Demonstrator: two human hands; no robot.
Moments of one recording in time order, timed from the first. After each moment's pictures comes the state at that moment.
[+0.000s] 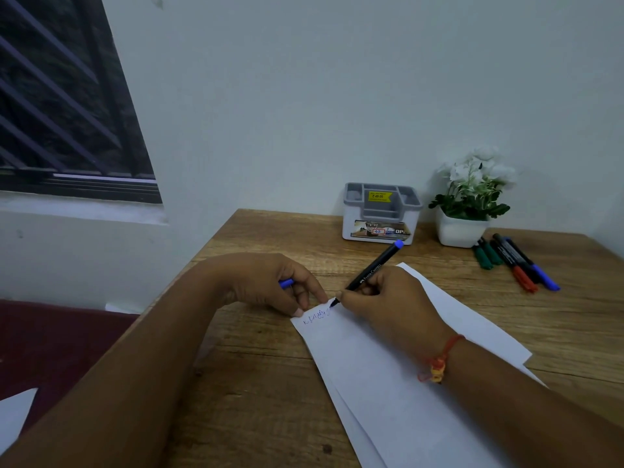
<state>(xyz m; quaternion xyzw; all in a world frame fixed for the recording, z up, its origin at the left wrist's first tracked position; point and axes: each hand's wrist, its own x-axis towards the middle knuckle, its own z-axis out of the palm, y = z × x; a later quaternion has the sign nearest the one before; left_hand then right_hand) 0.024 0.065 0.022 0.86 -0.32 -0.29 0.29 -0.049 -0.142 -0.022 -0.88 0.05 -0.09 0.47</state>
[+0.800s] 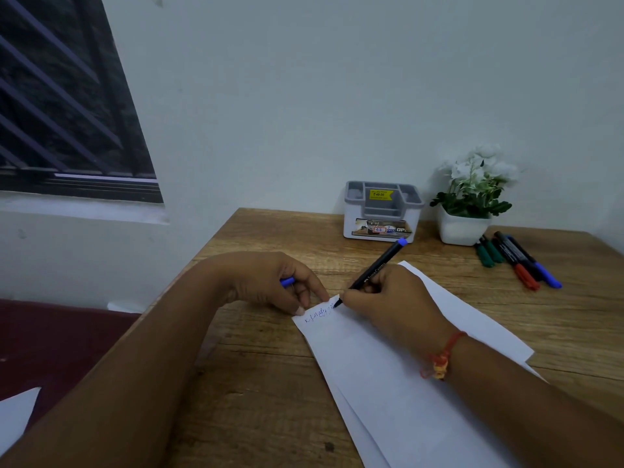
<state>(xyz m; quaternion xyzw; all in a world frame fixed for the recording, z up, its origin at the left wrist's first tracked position) 0.025 0.064 0.023 0.86 -0.31 -0.29 0.29 -0.049 -0.144 -0.021 -0.88 0.06 -0.07 0.47</state>
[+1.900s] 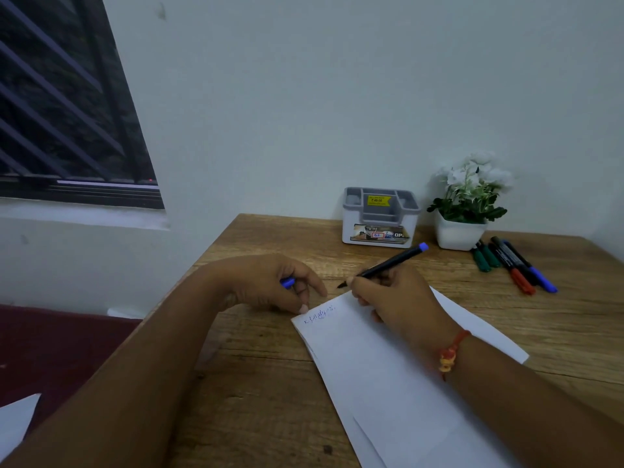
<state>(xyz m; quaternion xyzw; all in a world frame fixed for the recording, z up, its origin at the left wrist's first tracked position) 0.024 0.065 0.022 0.86 -0.31 -0.27 0.31 -0.048 -0.148 -0.014 -0.81 0.06 -0.08 0.58</state>
